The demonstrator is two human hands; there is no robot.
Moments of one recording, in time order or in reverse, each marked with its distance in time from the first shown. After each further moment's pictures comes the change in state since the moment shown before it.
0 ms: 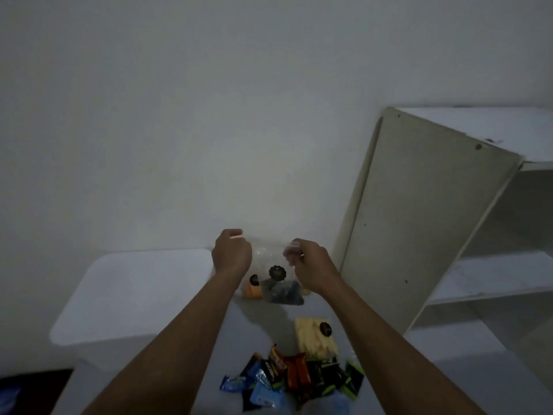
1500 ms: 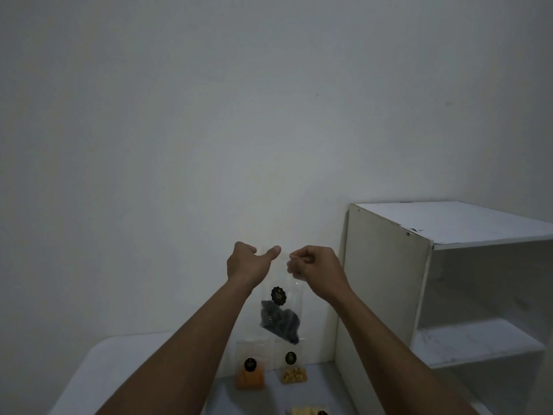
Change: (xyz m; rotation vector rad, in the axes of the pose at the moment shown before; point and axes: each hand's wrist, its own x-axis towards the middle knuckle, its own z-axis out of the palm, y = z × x) left_hand -0.073 0.149 -0.026 0.092 -0.108 0.290; right_hand -0.013 -0.104 -0.117 0.434 0.258 -0.110
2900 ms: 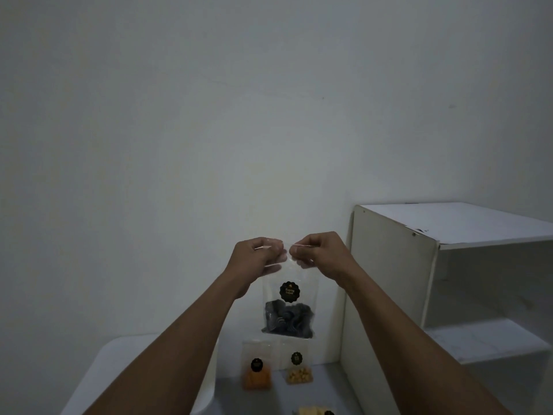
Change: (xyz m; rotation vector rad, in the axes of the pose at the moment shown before) left_hand -0.008 0.000 -0.028 -0.464 -0.367 0.147; right_hand 0.012 -0.032 -0.009 0.079 -0.112 -0.019
